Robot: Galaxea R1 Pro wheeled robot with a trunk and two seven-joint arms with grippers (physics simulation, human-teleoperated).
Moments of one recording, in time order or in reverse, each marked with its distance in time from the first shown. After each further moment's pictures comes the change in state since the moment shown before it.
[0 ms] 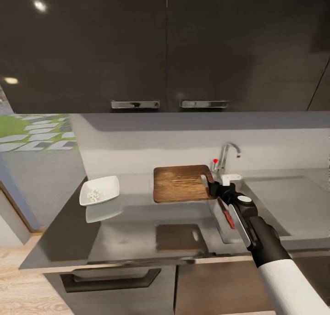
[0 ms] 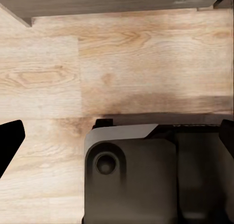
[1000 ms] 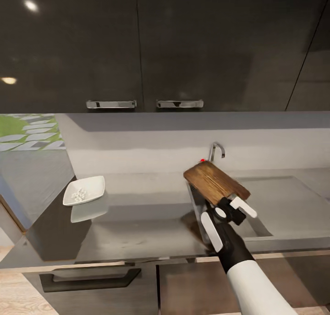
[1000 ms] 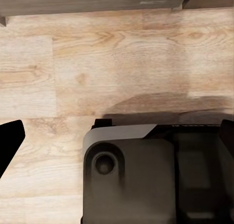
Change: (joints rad) left arm 0.000 -0.003 0.000 0.000 0.000 0.000 0.001; right arm 0.000 0.214 -0.007 0.224 -0.262 -0.507 -1.038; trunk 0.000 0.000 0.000
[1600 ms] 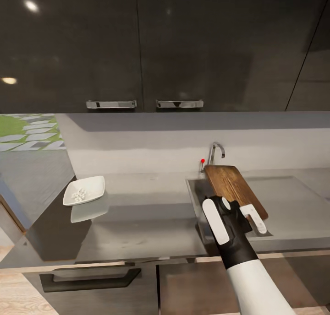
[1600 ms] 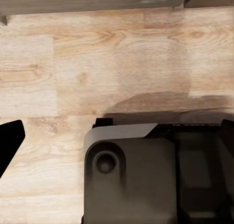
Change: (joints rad) left arm 0.000 0.001 0.001 0.001 0.000 0.001 0.001; right arm 0.000 0.017 0.028 -0.252 -0.229 -0.052 -0.500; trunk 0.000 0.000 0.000
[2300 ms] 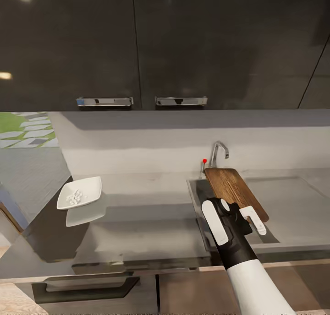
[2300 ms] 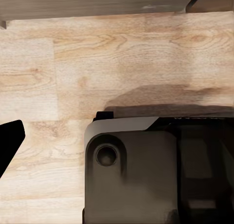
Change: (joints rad) left arm 0.000 0.002 0.002 -0.001 0.000 0.000 0.001; right arm 0.000 -0.003 0.001 0.038 0.007 -0.003 0.000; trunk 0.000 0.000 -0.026
